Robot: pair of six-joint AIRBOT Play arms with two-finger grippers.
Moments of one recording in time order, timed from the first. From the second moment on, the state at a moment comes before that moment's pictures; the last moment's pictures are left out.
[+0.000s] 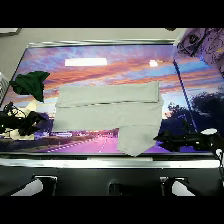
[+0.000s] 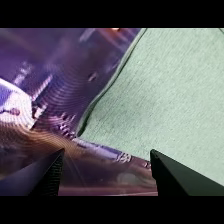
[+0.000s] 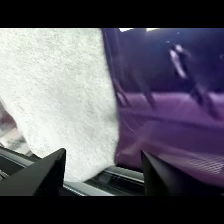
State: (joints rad) left arm 0.48 -1.24 0.86 1.04 -1.17 -1.57; right arm -0.49 -1.24 0.52 -0.80 1.24 1.16
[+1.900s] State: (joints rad) left arm 0.43 -1.32 0.90 0.96 -1.21 -1.45; right arm -0.35 -0.83 0.51 -0.79 1.22 1.34
